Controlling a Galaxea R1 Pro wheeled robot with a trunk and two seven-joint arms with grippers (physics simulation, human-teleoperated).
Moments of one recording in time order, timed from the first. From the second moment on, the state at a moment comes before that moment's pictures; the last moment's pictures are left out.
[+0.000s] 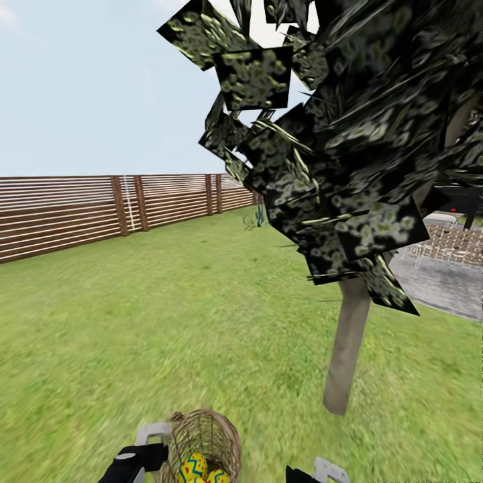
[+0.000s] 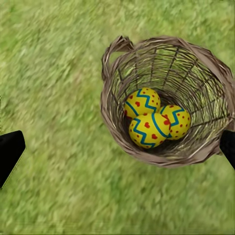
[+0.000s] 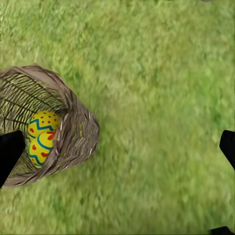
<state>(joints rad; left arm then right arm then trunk) -0.34 0.00 -0.01 -0.57 0.06 0.26 0.14 -0.28 0.08 0.20 -0.44 -0.54 -0.03 -0.15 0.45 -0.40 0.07</state>
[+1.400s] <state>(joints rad) -0.34 0.00 -0.01 -0.57 0.06 0.26 0.14 -0.28 0.08 0.20 -0.44 -0.54 -0.03 -0.15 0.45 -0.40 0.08</state>
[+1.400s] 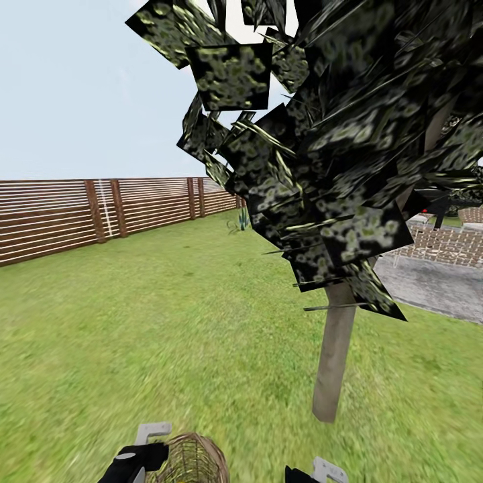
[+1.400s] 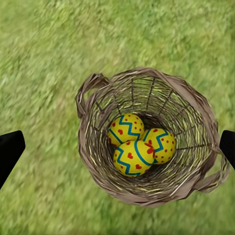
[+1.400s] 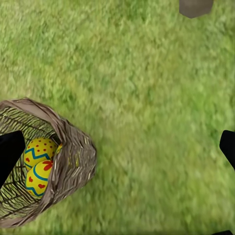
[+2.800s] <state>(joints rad) -0.34 0.00 -0.02 -0.48 0.05 0.14 0.14 -0.27 0.08 0.21 -0.45 -0.52 -0.06 -0.15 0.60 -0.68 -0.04</state>
